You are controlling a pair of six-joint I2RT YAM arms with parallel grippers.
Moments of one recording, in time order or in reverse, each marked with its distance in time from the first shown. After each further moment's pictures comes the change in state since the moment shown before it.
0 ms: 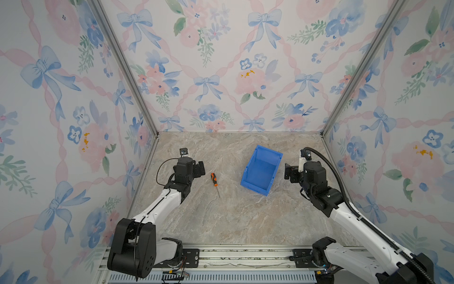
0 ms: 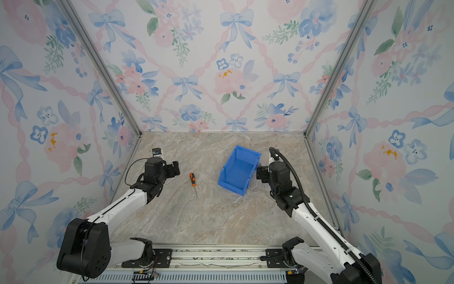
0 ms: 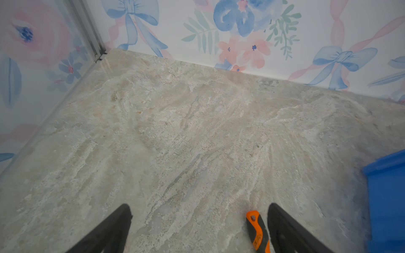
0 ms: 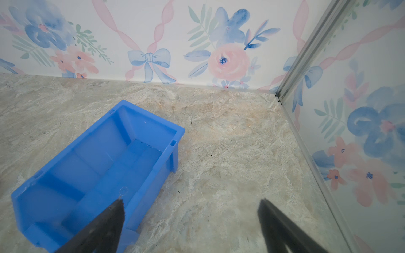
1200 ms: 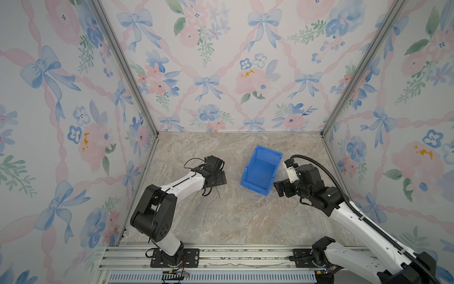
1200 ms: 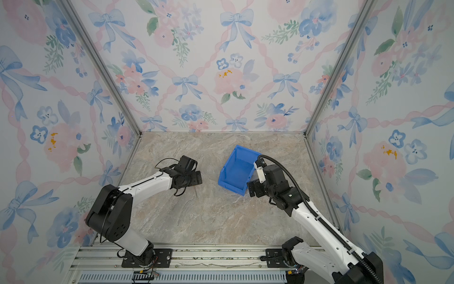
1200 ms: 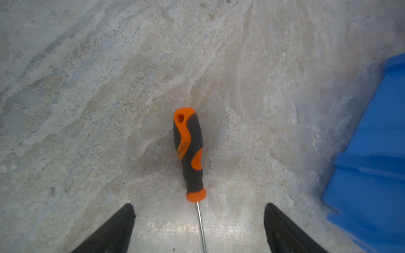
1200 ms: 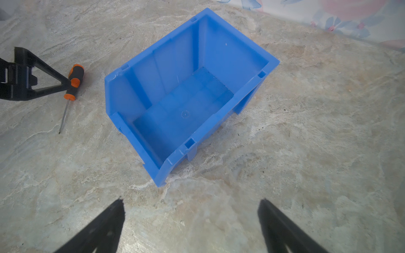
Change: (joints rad) left arm -0.270 0.360 0.274 -0.451 0.045 -0.352; right arm 0.058 0.004 0.038 -0.301 -0.340 -0.063
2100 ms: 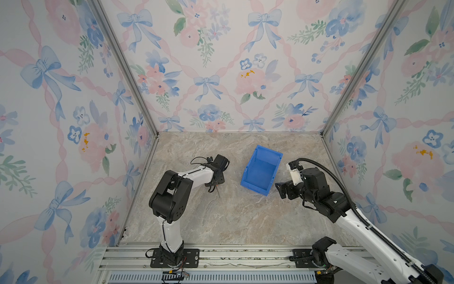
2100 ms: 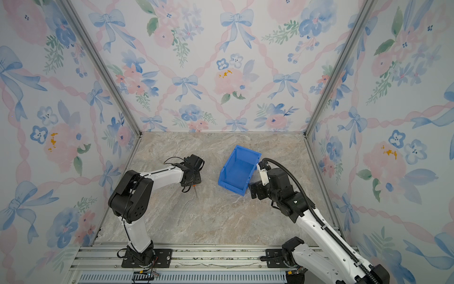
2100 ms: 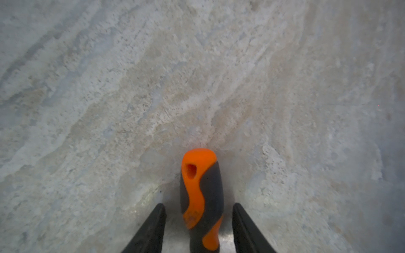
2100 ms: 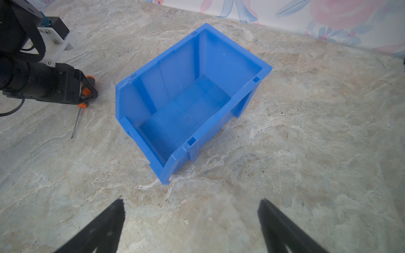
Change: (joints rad) left arm 0.000 0.226 0.135 -0.014 -0.106 -0.051; right arm 0.000 -0.092 -0.031 -0.002 -0.001 0.015
